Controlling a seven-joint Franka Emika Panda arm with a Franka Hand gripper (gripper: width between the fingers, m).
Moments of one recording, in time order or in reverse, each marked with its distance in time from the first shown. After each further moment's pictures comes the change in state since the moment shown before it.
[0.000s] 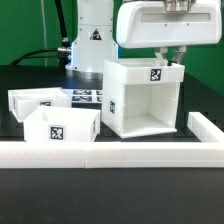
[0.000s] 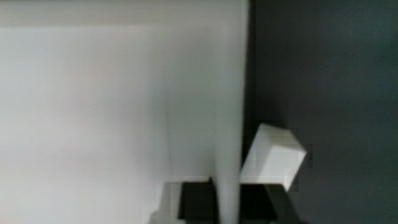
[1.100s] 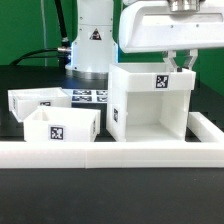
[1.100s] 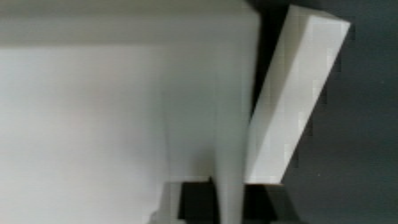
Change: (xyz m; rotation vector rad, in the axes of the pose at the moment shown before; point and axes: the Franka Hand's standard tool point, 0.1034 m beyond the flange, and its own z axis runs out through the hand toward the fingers) arm 0.050 0.008 0.005 0.001 0.114 0.105
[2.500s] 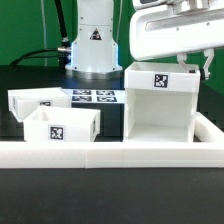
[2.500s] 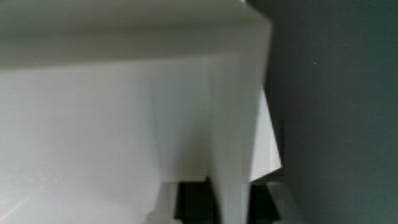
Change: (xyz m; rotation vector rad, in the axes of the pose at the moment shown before) arm 0.031 -0.012 0.004 0.051 0.108 0.560
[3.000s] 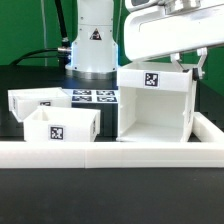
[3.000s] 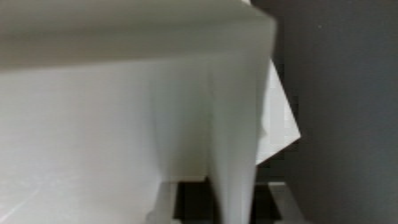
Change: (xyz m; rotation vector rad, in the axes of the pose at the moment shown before) arm 0.012 0.011 -0.001 0.024 0.045 0.186
